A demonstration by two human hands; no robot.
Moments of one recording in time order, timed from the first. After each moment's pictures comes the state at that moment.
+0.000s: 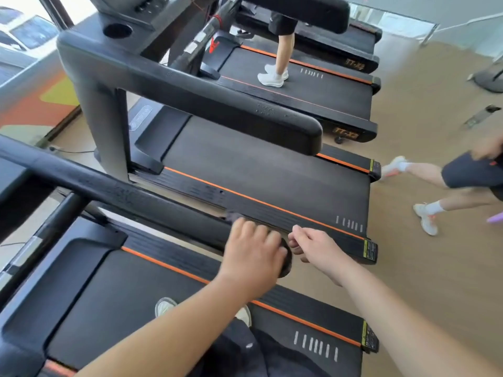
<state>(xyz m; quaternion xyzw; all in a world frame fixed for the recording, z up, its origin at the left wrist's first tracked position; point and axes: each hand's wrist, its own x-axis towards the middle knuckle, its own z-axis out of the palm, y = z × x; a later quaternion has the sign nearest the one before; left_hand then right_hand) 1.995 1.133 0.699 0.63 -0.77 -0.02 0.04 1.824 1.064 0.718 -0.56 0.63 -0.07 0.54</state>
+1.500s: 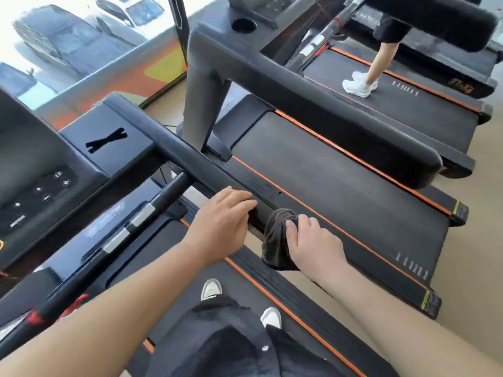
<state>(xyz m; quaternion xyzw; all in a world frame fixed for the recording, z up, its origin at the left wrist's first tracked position) 2.225 1.178 0.722 0.69 -0.68 -0.02 0.24 2.018 1.081 0.713 -0.87 0.46 0.08 0.12</state>
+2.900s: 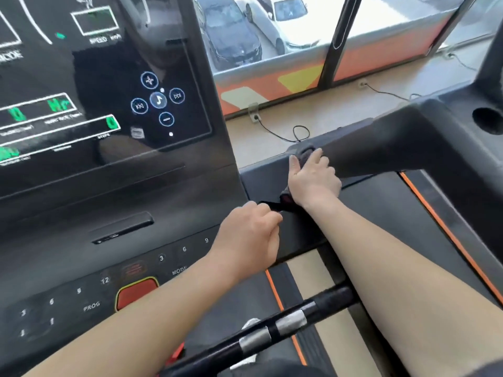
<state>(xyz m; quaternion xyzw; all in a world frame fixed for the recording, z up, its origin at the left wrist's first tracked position) 2.520 1.252 0.754 0.88 -0.42 -0.02 0.21 2.557 1.050 0.724 -0.92 0.37 0.03 0.13</state>
